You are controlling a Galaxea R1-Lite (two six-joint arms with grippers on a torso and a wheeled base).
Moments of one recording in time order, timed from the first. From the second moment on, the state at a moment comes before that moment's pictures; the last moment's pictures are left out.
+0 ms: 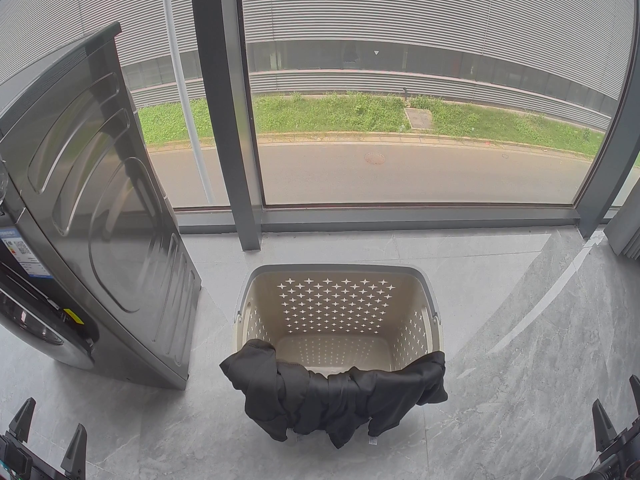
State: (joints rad) left arm 0.00 0.02 -0.02 0.00 0.00 0.00; right arm 0.01 0.02 -0.02 0.00 0.00 0.00
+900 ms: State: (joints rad) left arm 0.00 0.02 -0.02 0.00 -0.01 -0.01; right arm 0.01 0.02 -0.02 0.00 0.00 0.00
